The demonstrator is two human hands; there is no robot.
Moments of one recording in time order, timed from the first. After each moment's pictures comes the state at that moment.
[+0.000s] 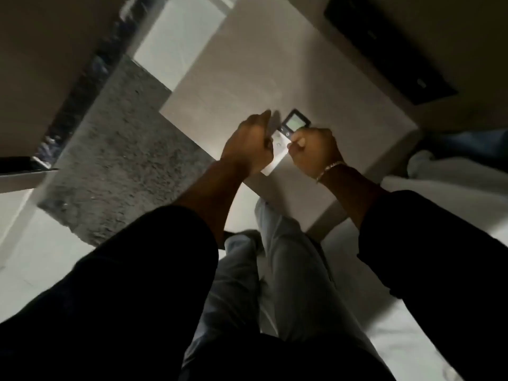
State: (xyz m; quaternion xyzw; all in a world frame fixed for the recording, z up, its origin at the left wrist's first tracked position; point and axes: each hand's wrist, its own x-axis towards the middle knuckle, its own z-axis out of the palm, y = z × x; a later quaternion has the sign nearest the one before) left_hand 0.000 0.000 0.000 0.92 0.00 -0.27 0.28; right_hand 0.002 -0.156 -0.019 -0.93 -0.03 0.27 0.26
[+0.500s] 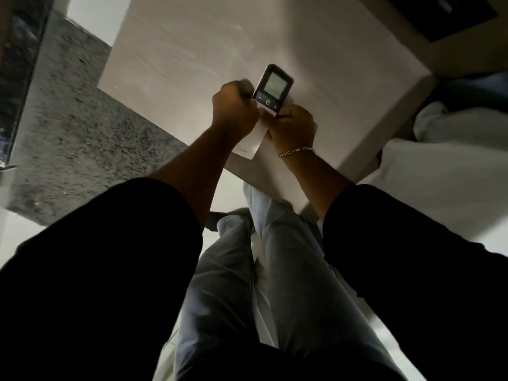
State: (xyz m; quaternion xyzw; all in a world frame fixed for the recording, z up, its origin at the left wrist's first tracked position) left_hand 0.038 -0.023 -0.065 0.89 0.13 -0.25 0.35; right_hand 0.002 -0.132 -0.073 -0.81 0.33 0.23 0.43
